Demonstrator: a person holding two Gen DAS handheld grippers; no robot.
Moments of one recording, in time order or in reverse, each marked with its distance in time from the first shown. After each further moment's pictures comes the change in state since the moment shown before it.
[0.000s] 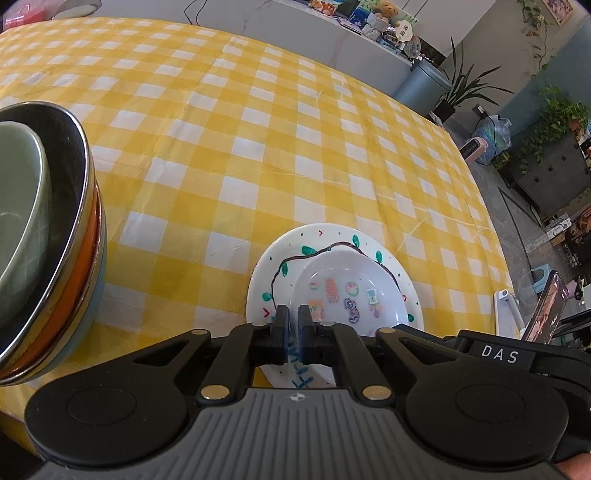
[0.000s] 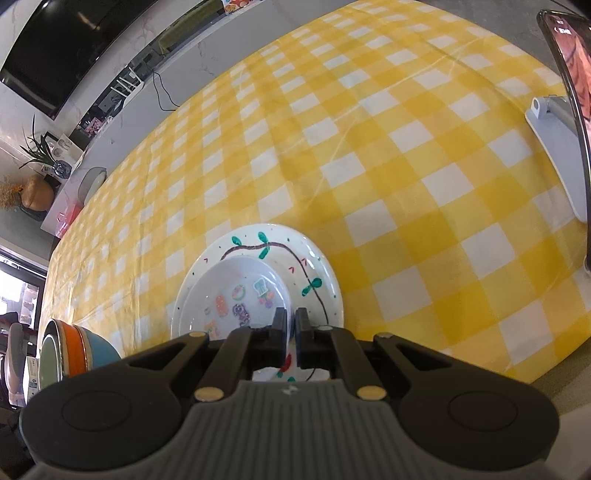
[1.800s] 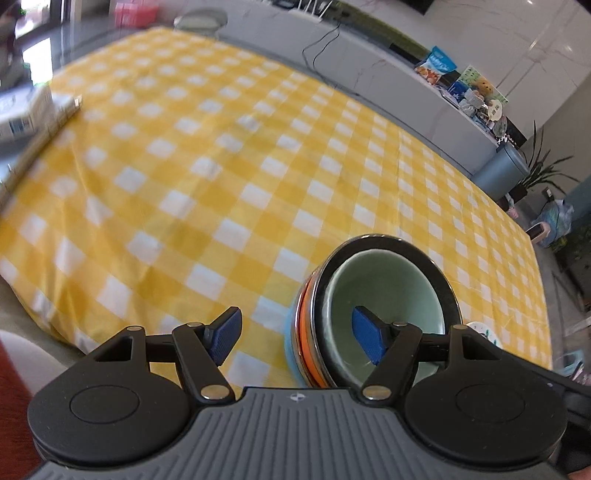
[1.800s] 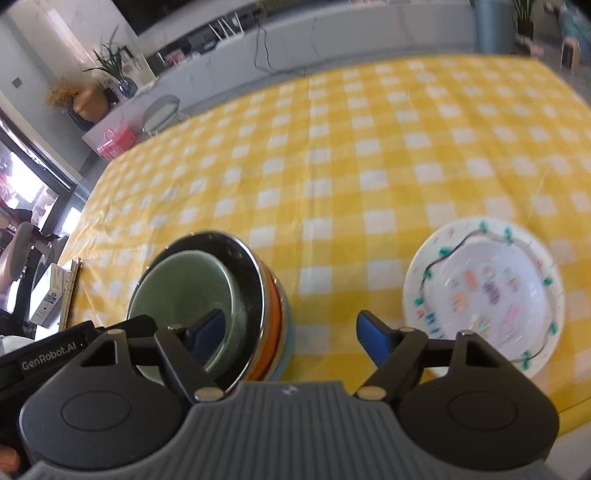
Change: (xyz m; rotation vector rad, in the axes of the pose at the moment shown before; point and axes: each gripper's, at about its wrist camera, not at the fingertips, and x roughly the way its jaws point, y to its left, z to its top) left arm -0.120 0.165 0.026 -0.224 -0.111 0.157; right arm 0.023 0.185 -0.064 -0.318 0.066 0.042
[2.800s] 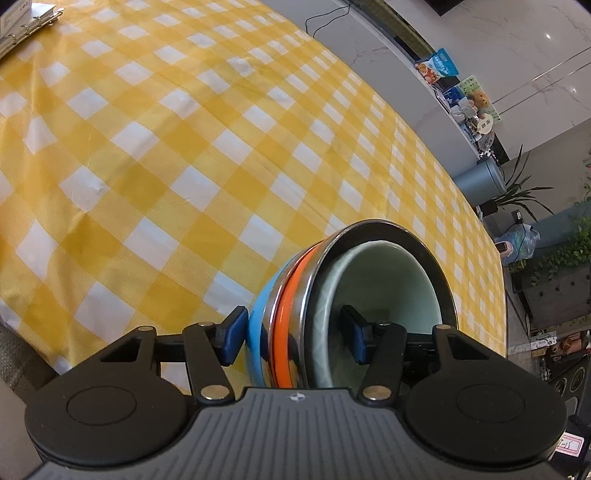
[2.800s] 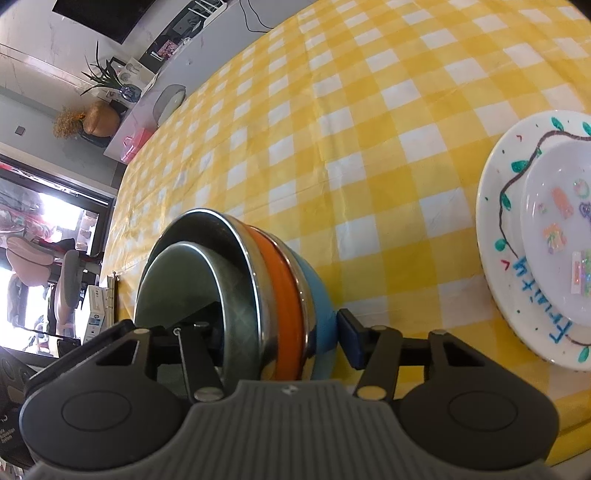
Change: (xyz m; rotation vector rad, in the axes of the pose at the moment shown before) left arm 0.050 0.016 0.000 -0.161 0.089 -0.166; right arm 0.059 -0.019 0.002 0.204 0.120 0.204
